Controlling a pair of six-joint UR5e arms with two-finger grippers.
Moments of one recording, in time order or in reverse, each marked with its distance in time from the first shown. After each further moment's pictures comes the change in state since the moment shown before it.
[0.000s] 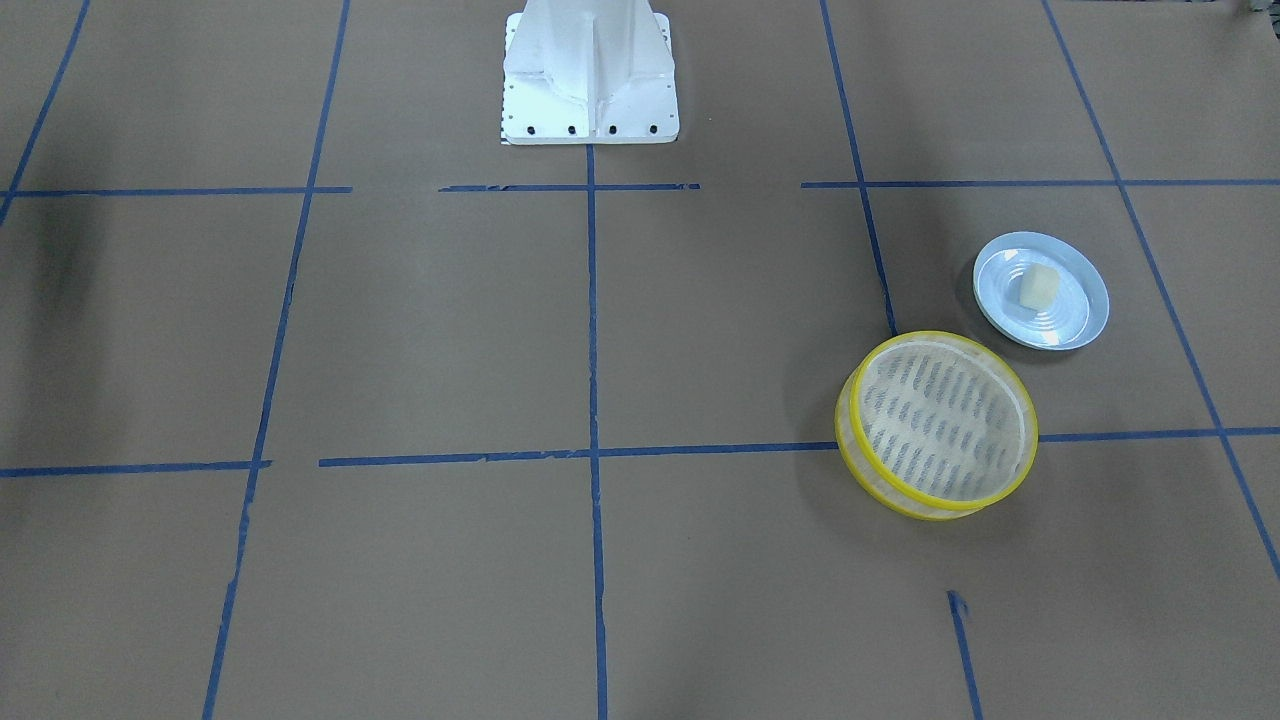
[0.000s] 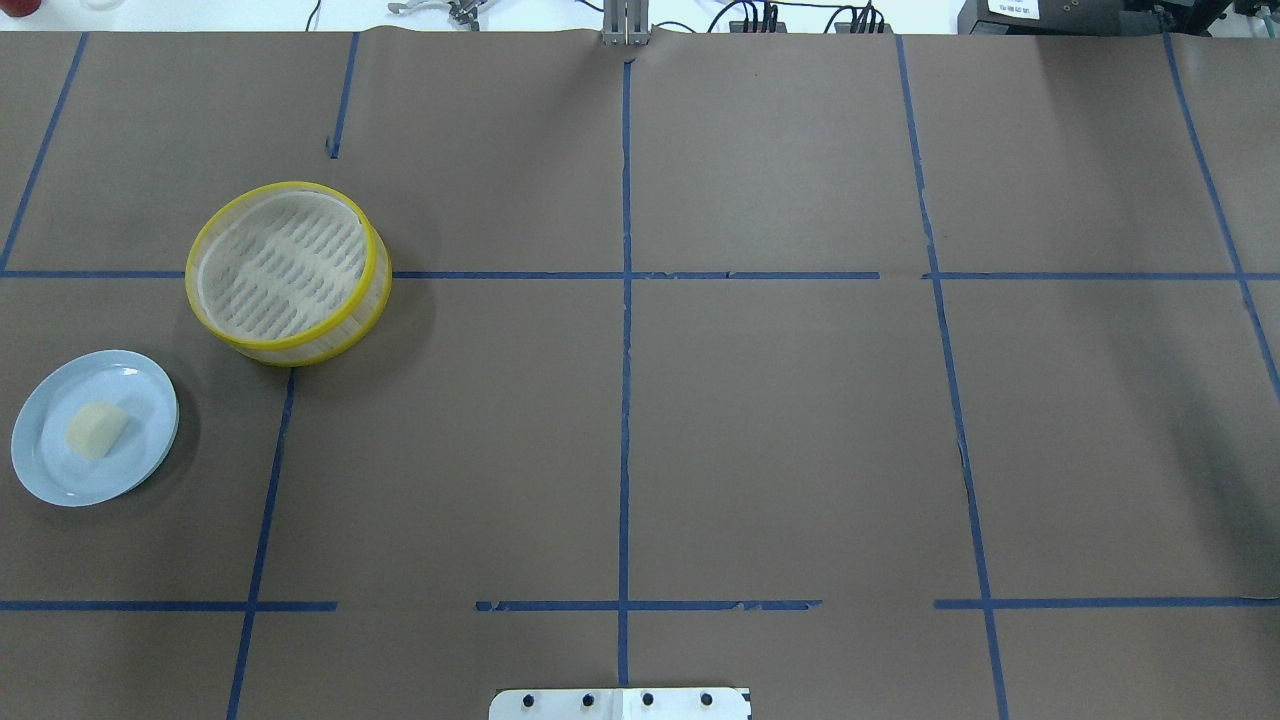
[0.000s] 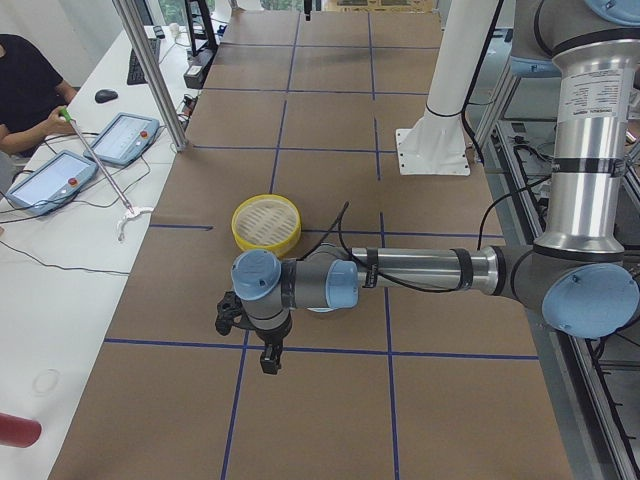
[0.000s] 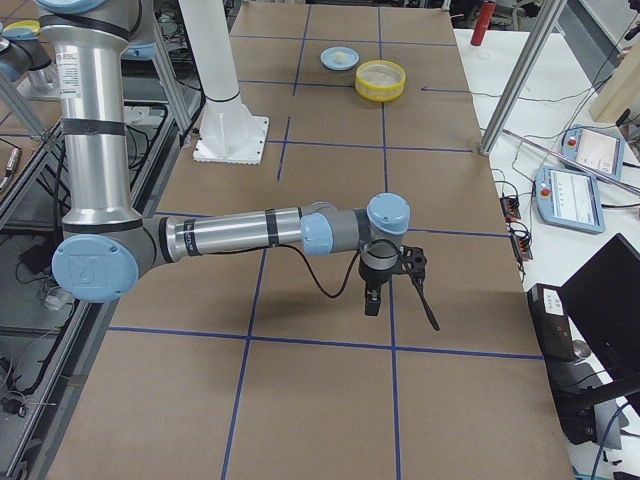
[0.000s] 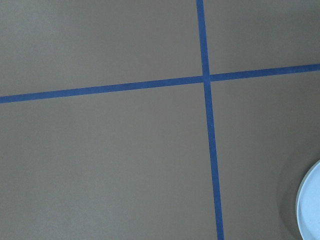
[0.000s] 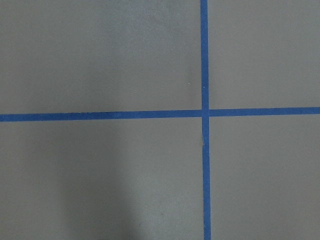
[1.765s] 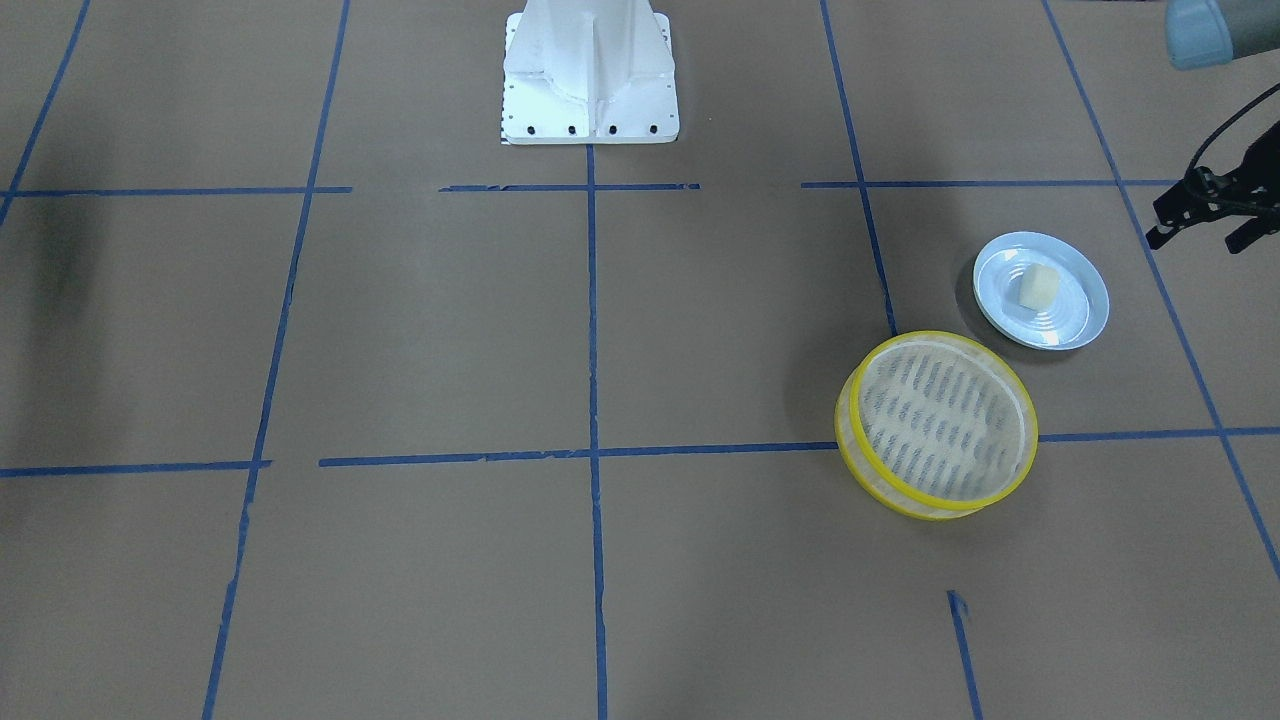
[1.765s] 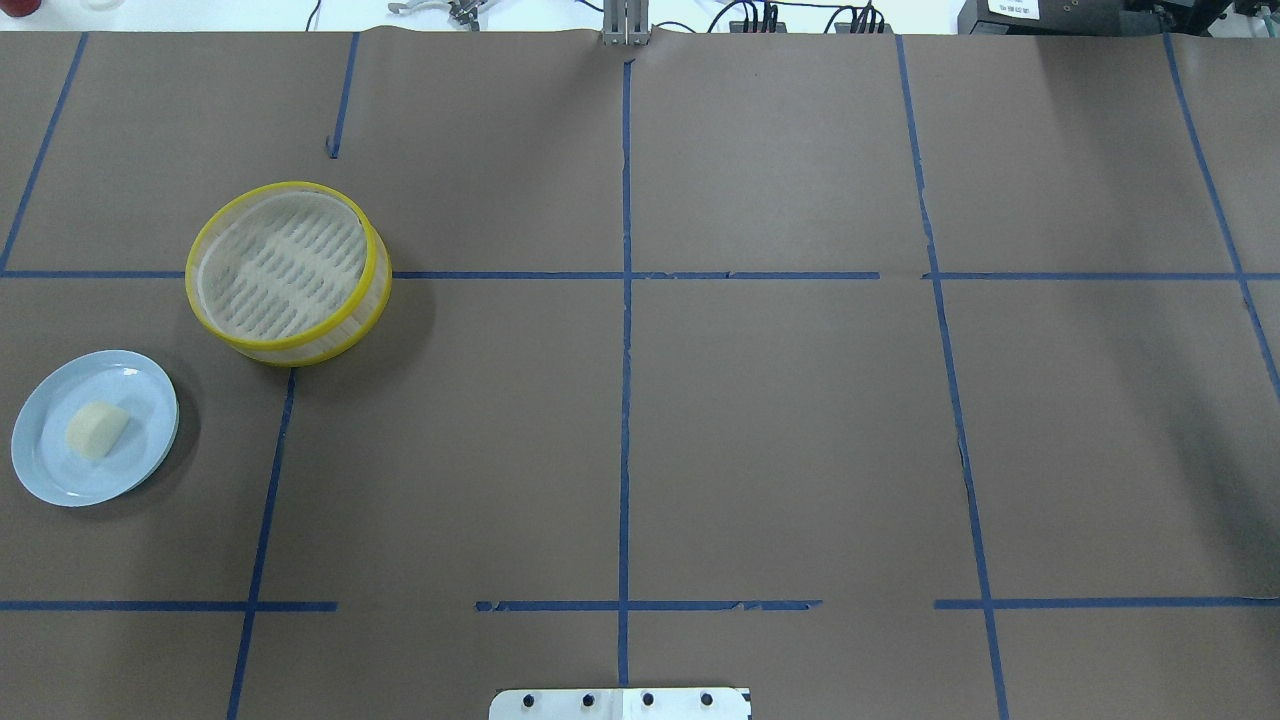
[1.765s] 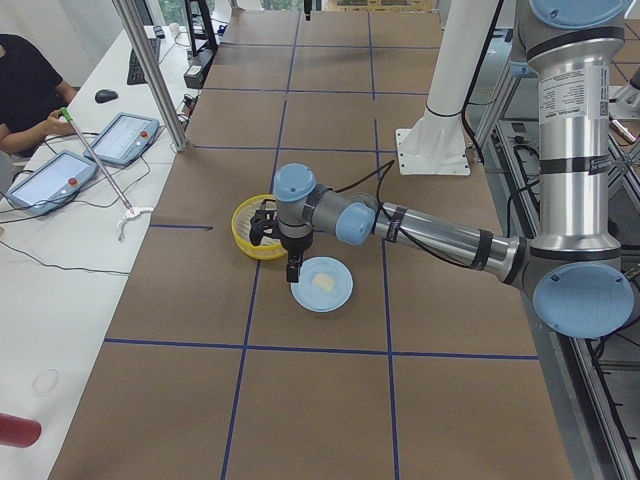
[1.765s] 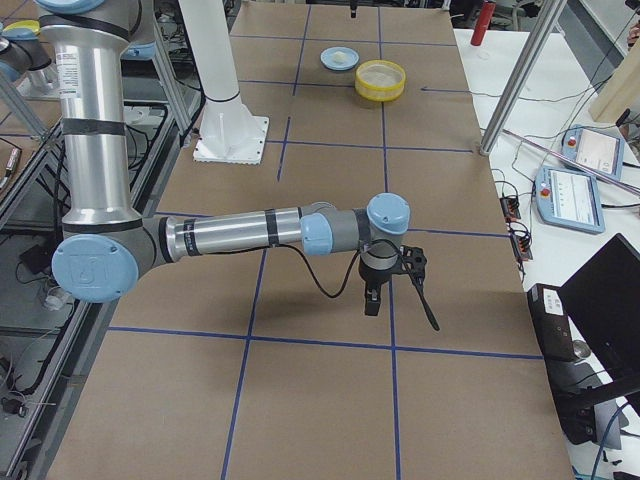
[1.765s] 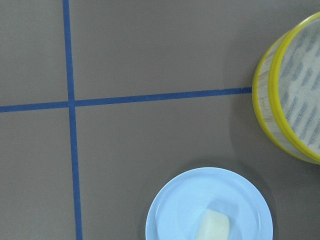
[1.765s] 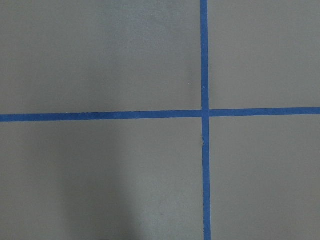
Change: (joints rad) left arm 0.354 0.148 -0.343 -0.262 0.031 -0.599; right arm 0.000 0.000 0.000 0.000 0.000 0.000
